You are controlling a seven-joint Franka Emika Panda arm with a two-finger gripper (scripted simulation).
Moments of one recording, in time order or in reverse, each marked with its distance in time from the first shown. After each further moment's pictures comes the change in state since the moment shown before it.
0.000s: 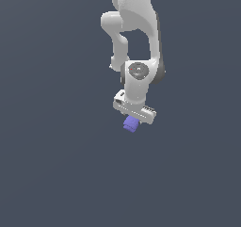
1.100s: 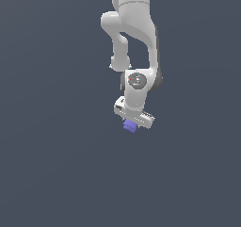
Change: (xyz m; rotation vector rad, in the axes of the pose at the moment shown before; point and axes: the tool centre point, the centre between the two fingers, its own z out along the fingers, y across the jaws) arm -0.001 -0.001 0.042 0.001 0.000 0.003
